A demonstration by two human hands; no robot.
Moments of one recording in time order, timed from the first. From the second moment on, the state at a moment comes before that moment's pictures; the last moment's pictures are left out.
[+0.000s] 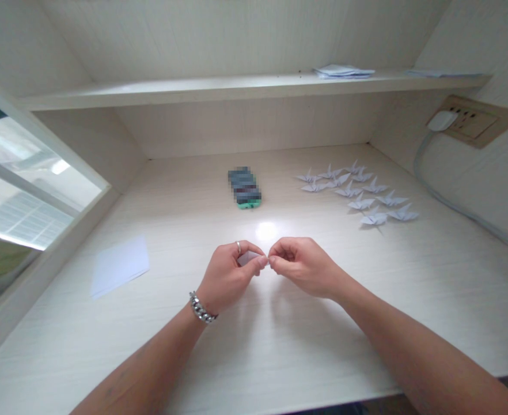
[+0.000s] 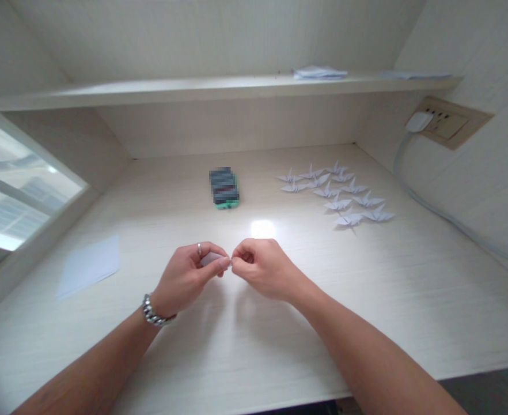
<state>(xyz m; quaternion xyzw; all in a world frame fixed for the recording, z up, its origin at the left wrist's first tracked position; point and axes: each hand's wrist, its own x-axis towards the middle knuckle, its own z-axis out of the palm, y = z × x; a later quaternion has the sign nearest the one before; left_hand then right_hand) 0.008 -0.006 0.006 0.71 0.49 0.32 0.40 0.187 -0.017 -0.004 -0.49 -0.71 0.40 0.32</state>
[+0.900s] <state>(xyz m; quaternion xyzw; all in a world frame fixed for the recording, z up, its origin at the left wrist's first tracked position) -0.001 -0.001 0.005 0.66 0.49 0.36 0.44 0.188 -0.011 -0.007 -0.46 -0.61 0.53 0.37</state>
